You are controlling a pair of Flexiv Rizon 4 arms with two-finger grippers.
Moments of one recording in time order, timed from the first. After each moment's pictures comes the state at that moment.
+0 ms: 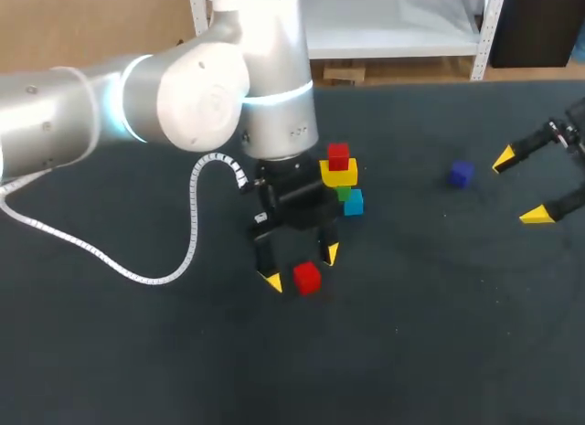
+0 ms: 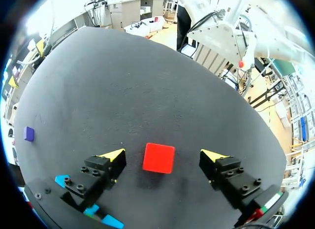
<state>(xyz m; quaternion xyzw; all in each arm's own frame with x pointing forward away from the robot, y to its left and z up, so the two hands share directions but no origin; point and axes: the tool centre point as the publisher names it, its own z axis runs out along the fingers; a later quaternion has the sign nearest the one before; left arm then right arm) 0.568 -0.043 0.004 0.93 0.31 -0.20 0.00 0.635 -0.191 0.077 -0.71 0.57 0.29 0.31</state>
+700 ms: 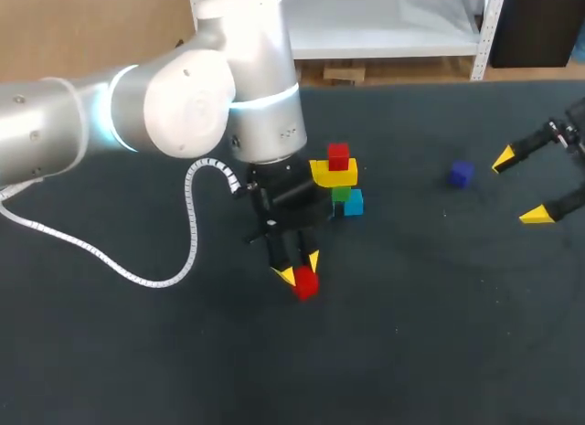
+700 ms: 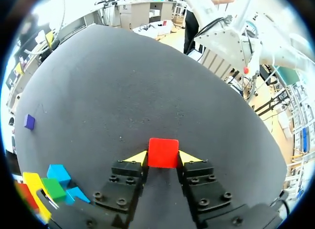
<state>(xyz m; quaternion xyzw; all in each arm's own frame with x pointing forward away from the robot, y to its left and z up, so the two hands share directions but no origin) 0.569 -0.035 -0.002 0.92 0.34 -0.21 0.01 0.635 -0.191 0.076 -0.71 0.57 0.29 0.31</state>
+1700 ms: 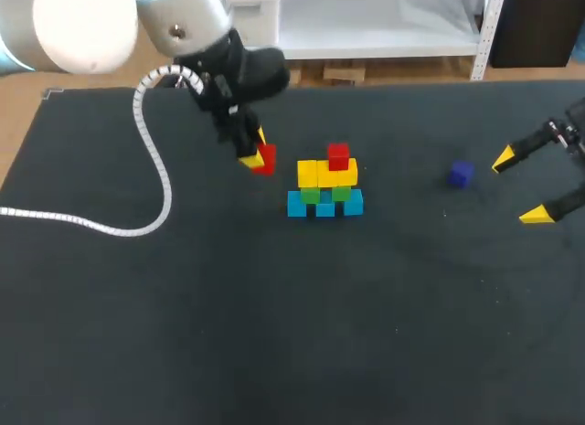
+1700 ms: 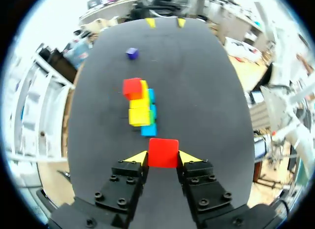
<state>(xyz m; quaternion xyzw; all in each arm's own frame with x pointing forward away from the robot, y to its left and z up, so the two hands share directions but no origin) 0.677 0.015 0.139 0.71 0.69 -0.10 0.11 0.635 -0.191 0.076 -0.71 0.57 0.29 0.31</state>
